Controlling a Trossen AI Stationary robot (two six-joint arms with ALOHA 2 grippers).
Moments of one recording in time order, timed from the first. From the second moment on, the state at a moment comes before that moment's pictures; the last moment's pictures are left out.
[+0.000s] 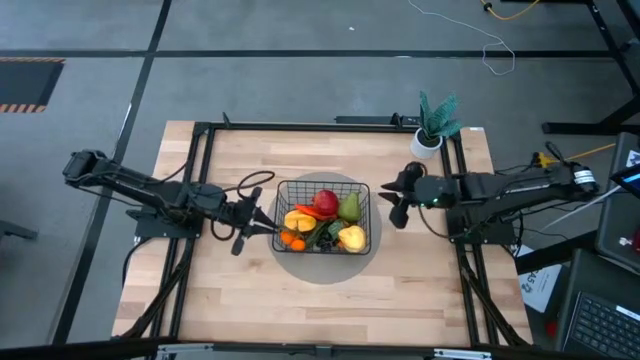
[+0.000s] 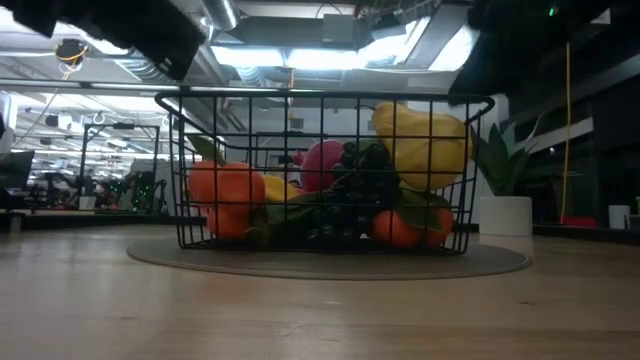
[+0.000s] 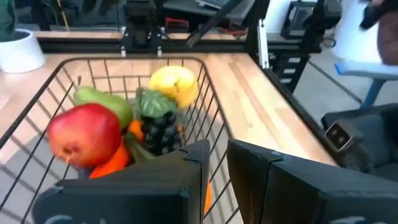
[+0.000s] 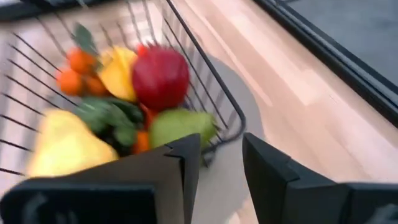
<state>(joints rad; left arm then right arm) -0.21 0.85 0.44 0.21 -0.03 -0.10 0.09 0.95 0.68 -0.39 0.40 0.33</state>
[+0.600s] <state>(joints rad) -0.02 0.65 0.01 0.73 0.01 -0.15 0.09 0.79 0.70 -0.43 0.35 0.31</state>
